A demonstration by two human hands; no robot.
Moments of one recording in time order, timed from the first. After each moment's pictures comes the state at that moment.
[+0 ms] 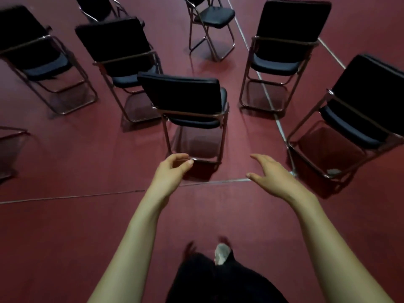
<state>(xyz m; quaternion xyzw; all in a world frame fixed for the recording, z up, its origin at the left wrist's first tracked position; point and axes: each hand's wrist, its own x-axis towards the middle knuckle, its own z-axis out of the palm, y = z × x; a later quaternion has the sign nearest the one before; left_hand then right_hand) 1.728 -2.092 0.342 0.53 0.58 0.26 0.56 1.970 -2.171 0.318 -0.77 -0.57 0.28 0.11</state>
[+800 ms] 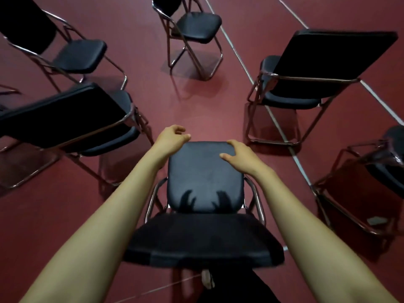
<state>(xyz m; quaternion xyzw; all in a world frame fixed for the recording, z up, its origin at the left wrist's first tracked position) 1.913 -1.390 0.289 0.69 0.54 0.10 0.47 2.083 -1.521 0.253 -0.80 -0.46 0.34 0.17</state>
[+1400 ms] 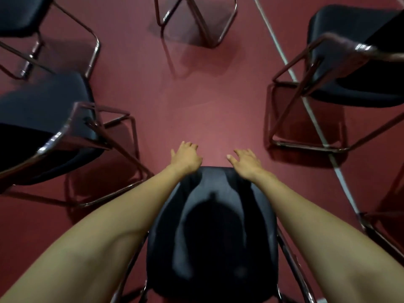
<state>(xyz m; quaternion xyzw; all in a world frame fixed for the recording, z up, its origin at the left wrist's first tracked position) 2.069 -1.159 -0.046 0.80 0.49 -0.22 0.27 2.222 -1.266 -0.071 -0.82 -0.40 0.40 0.03</state>
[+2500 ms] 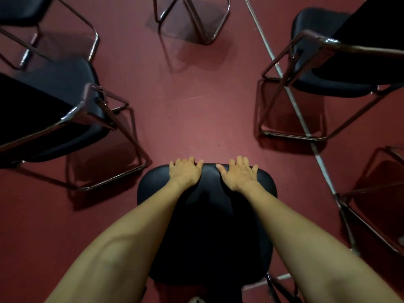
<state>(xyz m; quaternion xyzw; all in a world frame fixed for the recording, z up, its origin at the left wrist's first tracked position) 2.006 -1.271 -0.013 0.78 0.53 -0.25 0.24 2.135 -1.362 -0.005 -0.83 -0.43 0.33 -0.12</state>
